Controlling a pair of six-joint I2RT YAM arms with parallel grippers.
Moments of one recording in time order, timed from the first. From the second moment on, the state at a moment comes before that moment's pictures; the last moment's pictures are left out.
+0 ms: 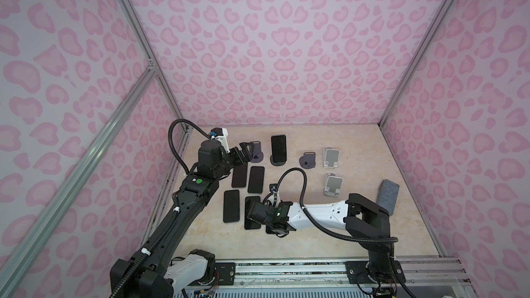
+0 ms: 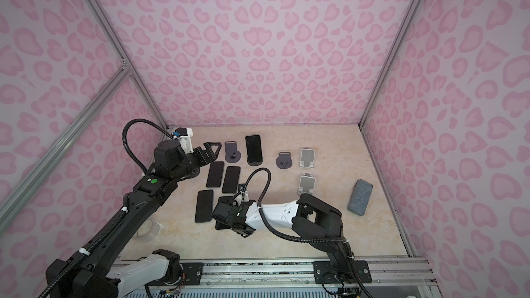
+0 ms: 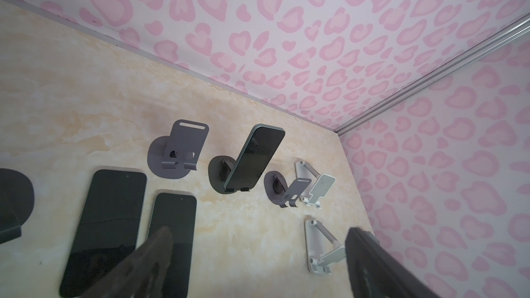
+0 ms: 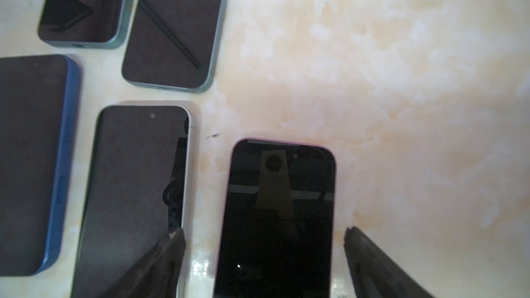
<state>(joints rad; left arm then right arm) -0.28 1.13 0.98 -0.21 0.20 -0.63 1.25 1.94 1.30 -0.58 0.58 1.09</state>
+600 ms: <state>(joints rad) -0.40 1.29 1.07 -0.33 0.21 -0.60 1.11 1.51 1.12 -0.36 0.68 0.71</state>
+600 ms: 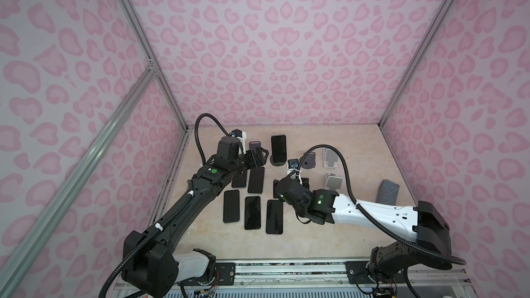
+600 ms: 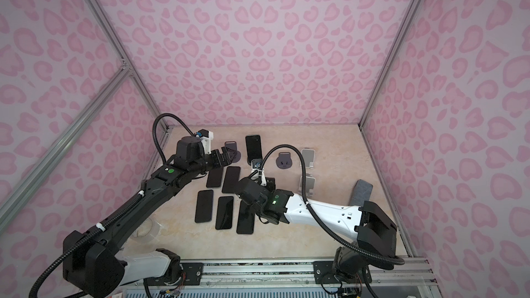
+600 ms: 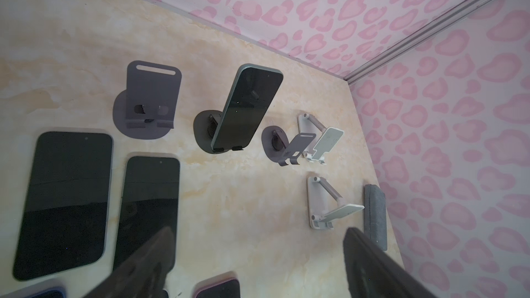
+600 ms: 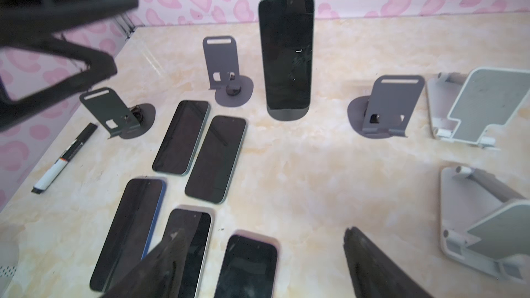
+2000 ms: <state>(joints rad) -0.34 1.27 1.08 -0.38 0.11 -0.62 0.80 1.82 1.46 -0.25 0.46 0.38</state>
